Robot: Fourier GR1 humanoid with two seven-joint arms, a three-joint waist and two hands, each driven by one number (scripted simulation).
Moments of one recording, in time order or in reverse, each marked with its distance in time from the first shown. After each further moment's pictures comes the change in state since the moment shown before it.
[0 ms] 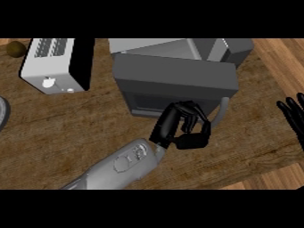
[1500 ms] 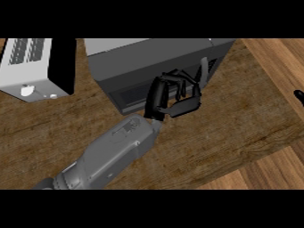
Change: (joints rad) left arm -0.128 -0.005 0.152 0.144 0.319 0.003 -0.267; right arm -0.069 -0.098 -0.029 -0.107 -0.221 0.042 0.149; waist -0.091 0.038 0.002
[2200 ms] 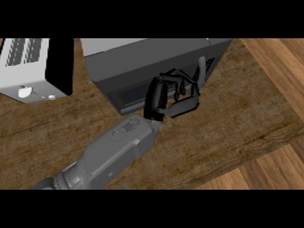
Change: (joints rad) left arm -0.003 0.000 -0.012 0.021 0.058 0.000 -0.097; right arm -0.024 -0.040 -0.029 -0.019 -0.075 -0.011 0.046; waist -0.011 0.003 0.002
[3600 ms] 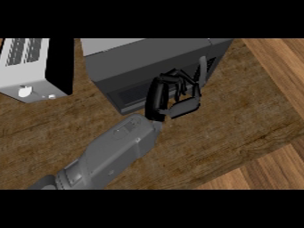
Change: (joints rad) left arm -0.025 0.000 -0.044 0.032 0.099 -0.014 -0.107; right arm -0.035 -0.085 0.006 -0.015 -0.162 0.056 0.083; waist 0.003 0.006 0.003
